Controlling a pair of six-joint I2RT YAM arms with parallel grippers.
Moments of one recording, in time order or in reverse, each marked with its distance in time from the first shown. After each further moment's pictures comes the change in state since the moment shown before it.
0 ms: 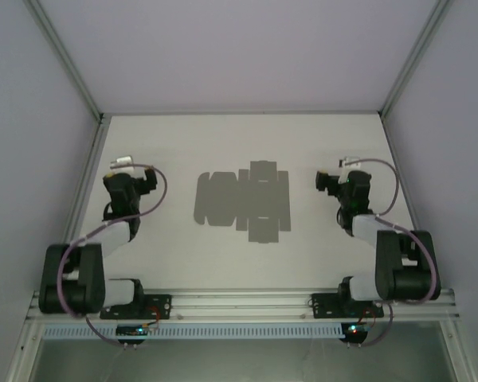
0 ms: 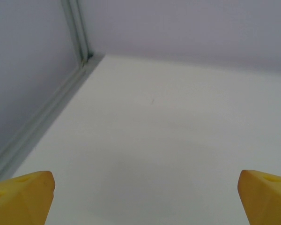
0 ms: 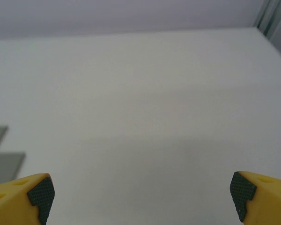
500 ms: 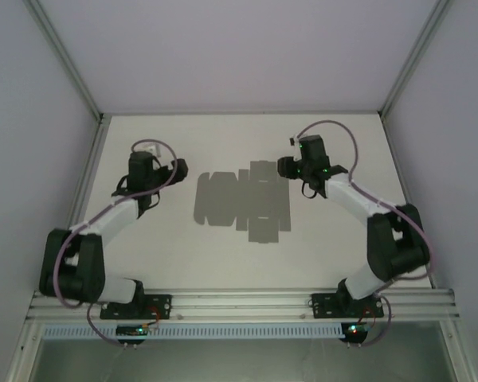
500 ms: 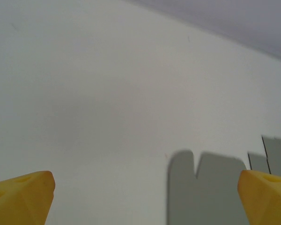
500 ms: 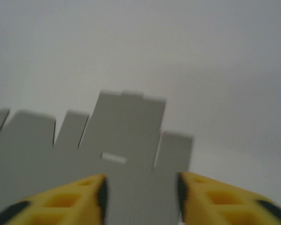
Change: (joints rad) left arm -0.166 0.173 0.308 -0.470 0.301 -0.327; right arm 0.338 0.241 0.518 -0.664 -0.098 0.220
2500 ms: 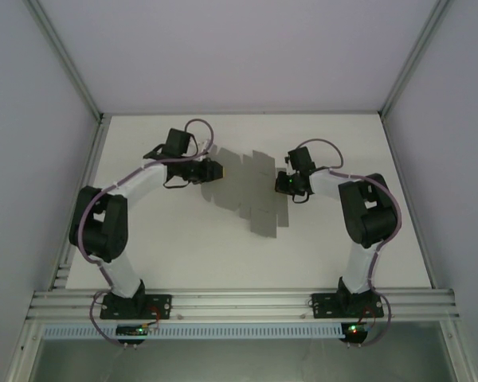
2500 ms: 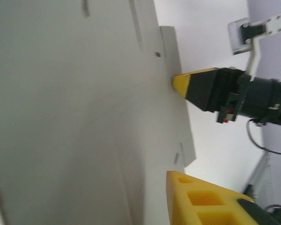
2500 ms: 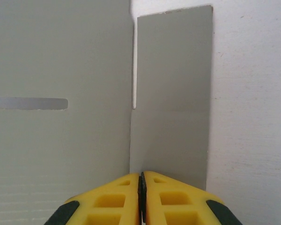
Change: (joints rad) left arm -0.186 0.320 0.467 -0.468 0.525 0.018; right arm -0.008 0.285 0.024 0.002 -0.114 0.210
